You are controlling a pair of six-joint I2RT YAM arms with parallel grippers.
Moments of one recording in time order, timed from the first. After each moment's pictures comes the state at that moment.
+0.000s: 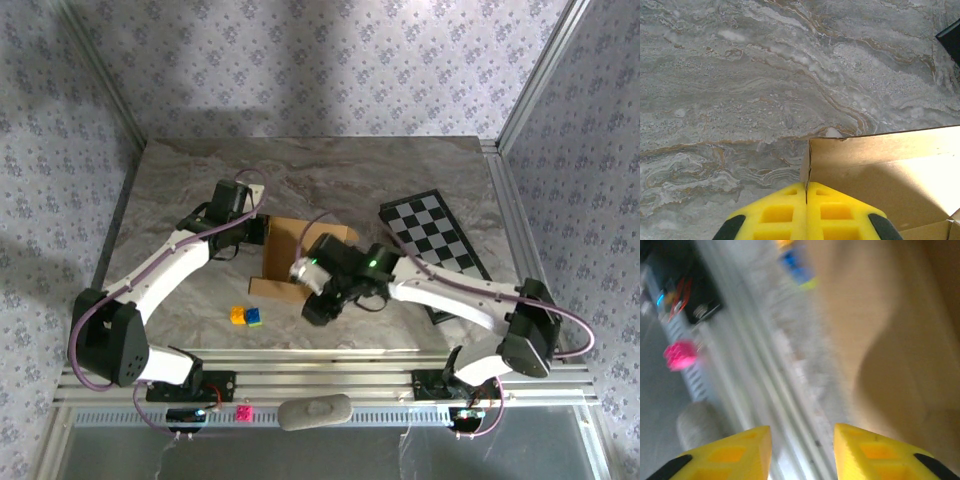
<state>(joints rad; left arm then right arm) -0.43 1.38 1.02 -0.48 0.09 -0.23 1.00 1.42 1.17 -0.79 -0.29 0.12</state>
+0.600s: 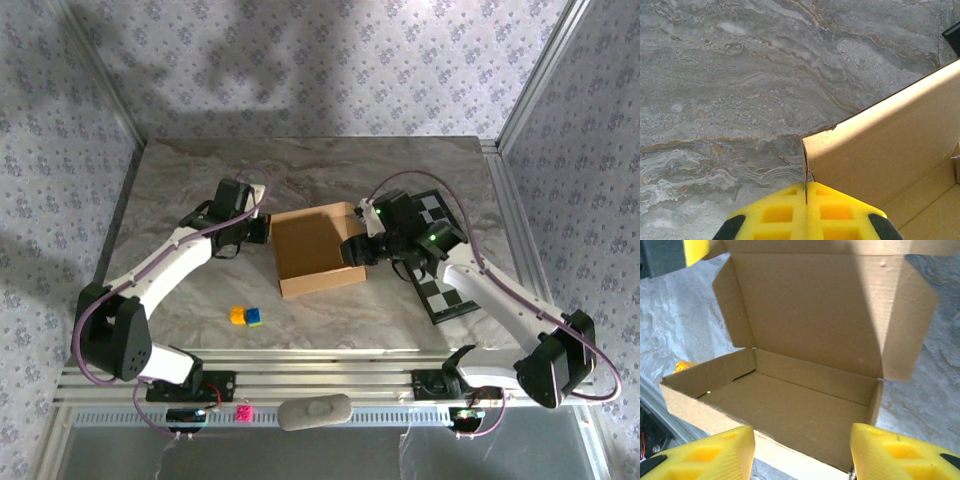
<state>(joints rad) -0.43 1.41 1.04 -0.49 0.09 -0.25 0.62 1.26 1.10 -0.71 -0.22 0.32</state>
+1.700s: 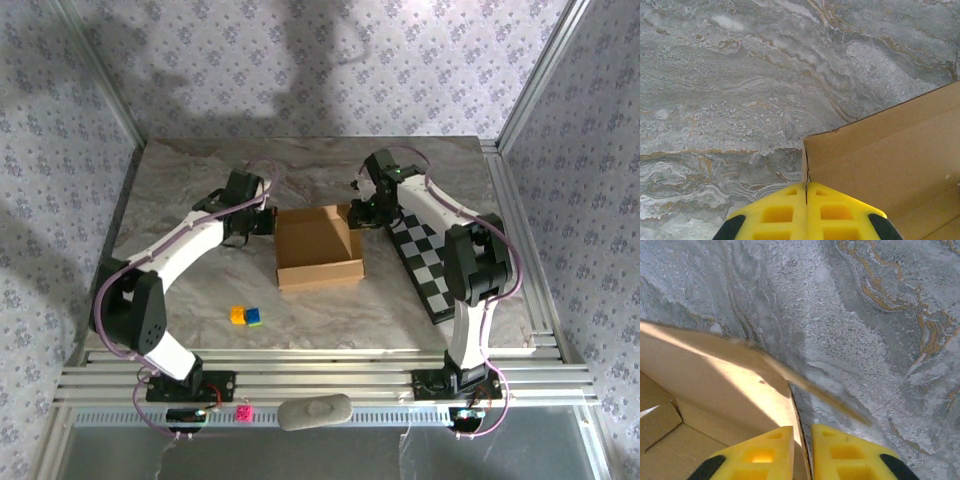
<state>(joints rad) -0.43 1.58 1.17 -0.53 0.10 -0.31 0.39 1.94 1.57 -0.88 -0.36 0.17</state>
